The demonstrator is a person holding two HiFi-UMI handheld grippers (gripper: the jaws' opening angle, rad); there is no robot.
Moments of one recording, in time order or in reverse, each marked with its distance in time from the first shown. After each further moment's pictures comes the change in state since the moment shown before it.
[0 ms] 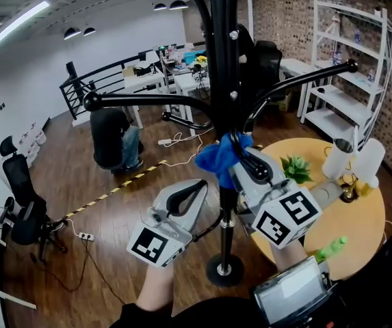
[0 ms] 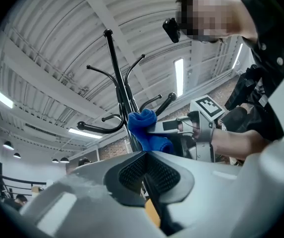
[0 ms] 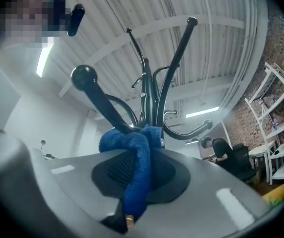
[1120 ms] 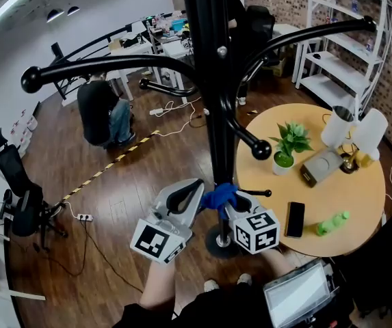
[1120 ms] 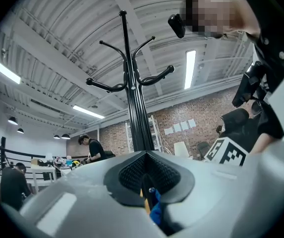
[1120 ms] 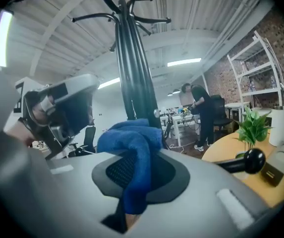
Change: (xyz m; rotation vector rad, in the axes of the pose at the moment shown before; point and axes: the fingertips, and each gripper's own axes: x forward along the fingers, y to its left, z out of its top) left arm -0.020 -0.028 -0.083 -0.159 0.159 0.012; right arm -0.096 -0.011 -0.270 0.178 0.585 -0.196
